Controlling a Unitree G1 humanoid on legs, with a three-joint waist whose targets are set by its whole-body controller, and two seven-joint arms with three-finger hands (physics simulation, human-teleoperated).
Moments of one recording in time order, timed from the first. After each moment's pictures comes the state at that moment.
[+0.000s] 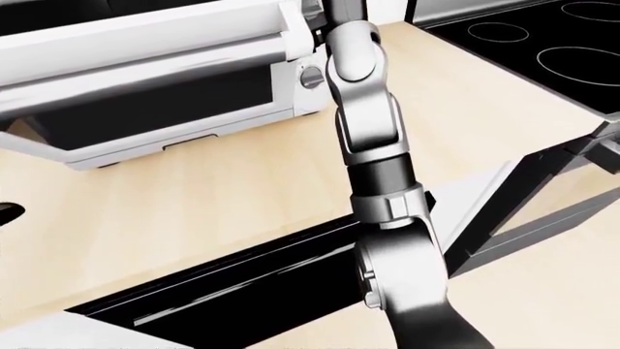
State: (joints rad) left arm -0.11 0.45 0.81 -0.58 -0.37 0.67 0.06; right arm -1.25 -0.15 -0.05 0.41 -0.17 0.27 -0.01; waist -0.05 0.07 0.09
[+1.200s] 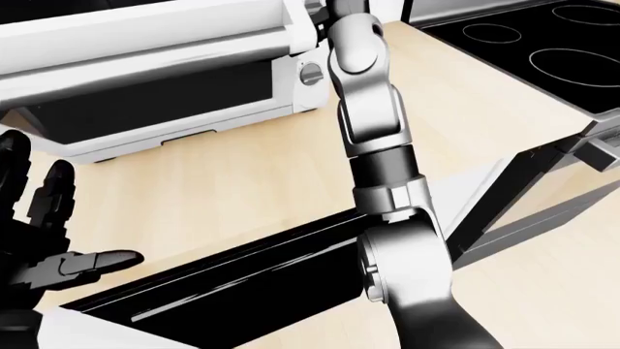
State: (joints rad) left arm 0.08 0.22 0.42 -1.02 -0.43 0.72 0.14; right arm -1.29 -0.17 -0.05 0.49 -0.18 0.24 -0.01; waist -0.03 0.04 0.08
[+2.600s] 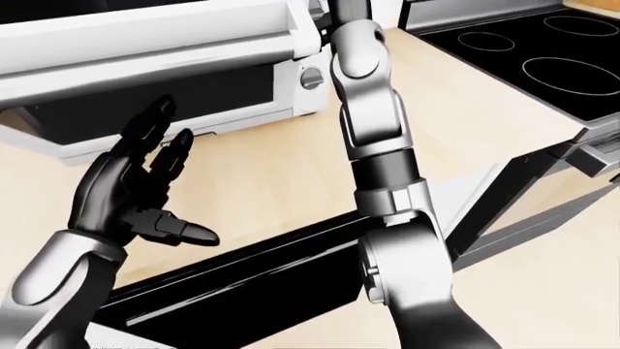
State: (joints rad) left arm -0.32 0.16 0.16 -0.87 -0.24 1.01 -0.11; right arm -1.27 -0.17 -0.05 0.48 -0.17 0.25 -0.01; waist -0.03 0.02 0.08
